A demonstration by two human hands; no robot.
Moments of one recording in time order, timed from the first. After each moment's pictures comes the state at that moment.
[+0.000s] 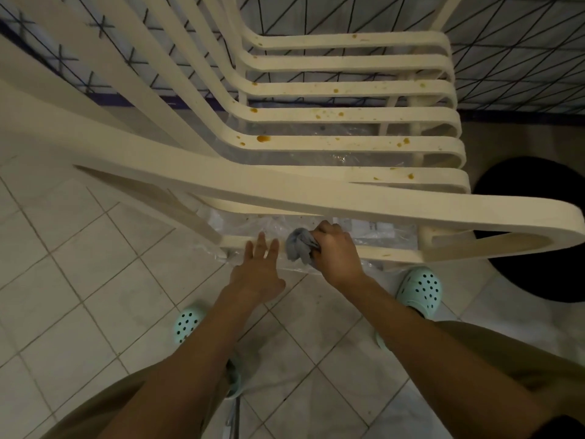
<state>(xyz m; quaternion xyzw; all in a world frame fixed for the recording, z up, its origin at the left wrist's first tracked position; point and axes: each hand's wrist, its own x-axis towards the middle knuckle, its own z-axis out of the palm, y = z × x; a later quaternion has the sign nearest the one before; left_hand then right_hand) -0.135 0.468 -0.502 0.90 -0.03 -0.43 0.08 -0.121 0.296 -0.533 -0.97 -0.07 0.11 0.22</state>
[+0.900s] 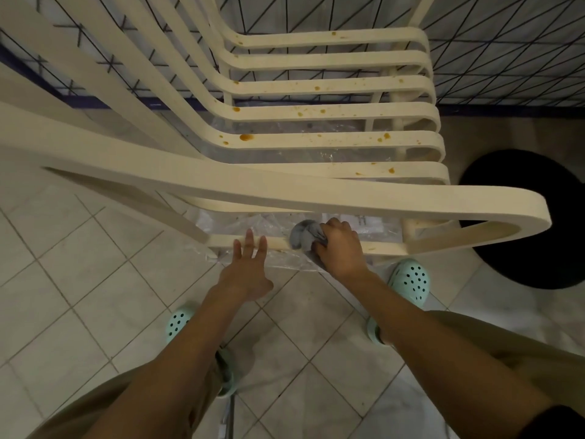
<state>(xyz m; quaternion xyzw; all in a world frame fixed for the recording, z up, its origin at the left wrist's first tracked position) -0.138 0.468 -0.511 0.89 -0.04 -0.44 0.08 -0.126 0.265 -0.532 -0.97 0.00 0.12 0.22</state>
